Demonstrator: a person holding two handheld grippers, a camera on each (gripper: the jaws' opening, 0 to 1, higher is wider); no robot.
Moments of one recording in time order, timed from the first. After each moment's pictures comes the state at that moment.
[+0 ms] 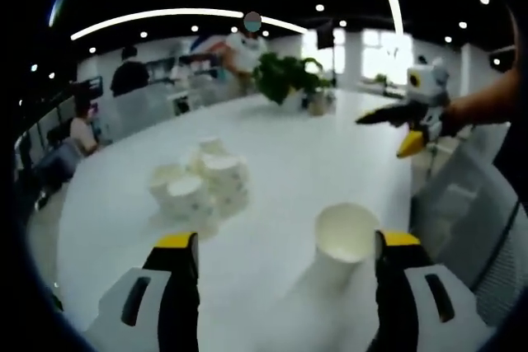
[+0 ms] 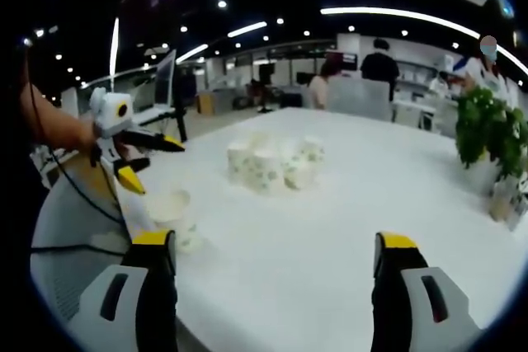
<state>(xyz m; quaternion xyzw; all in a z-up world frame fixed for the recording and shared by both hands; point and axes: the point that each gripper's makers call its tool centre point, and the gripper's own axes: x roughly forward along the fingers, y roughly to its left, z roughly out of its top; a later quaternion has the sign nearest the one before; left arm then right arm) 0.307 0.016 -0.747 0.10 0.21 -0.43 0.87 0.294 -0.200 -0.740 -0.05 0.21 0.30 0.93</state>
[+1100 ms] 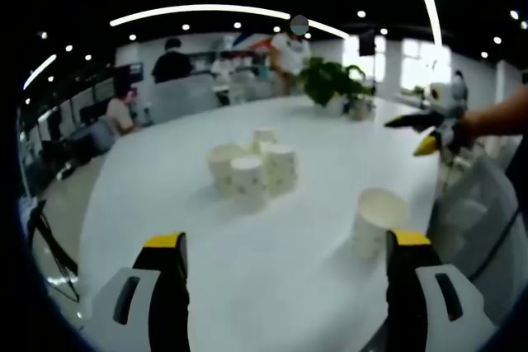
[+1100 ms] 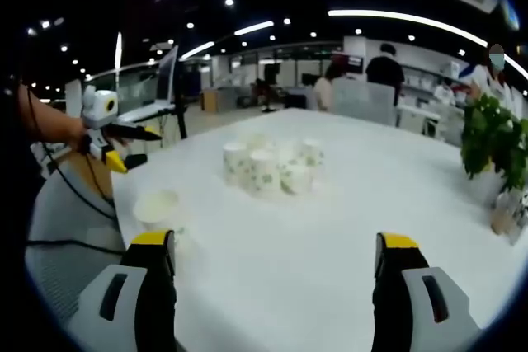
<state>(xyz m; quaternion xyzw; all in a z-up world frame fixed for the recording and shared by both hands) 0.308 0.085 -0.743 0.07 0.21 -0.35 0.91 0.316 -0.197 -0.742 -0.06 0.20 0.31 0.93</state>
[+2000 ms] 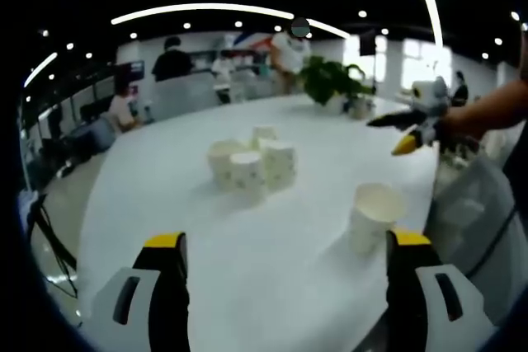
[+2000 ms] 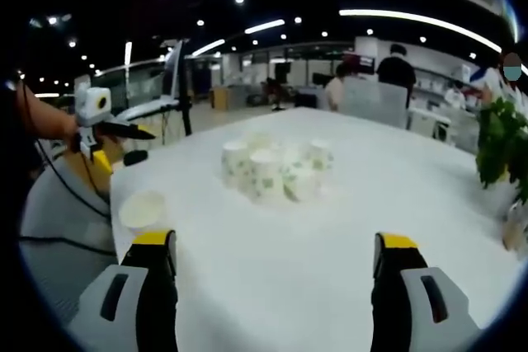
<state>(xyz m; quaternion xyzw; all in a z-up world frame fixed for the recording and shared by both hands) 0.300 0.085 -0.748 0.07 0.22 -0.35 0.91 0.348 -0.182 -0.755 -0.08 0.20 0.34 0.91</state>
